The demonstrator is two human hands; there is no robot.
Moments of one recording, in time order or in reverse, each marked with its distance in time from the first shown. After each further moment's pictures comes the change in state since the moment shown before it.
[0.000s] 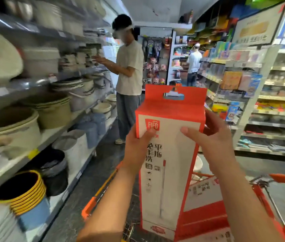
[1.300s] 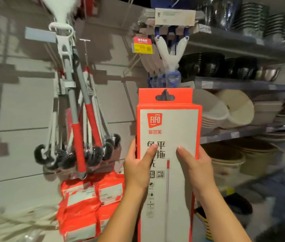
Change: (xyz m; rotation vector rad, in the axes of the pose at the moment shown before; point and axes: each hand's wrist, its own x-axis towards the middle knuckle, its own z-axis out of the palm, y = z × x) left_hand -0.301 0.353 -0.425 0.529 0.996 0.572; right_hand -0.306 -0.217 0.494 0.827 -0.973 0.041
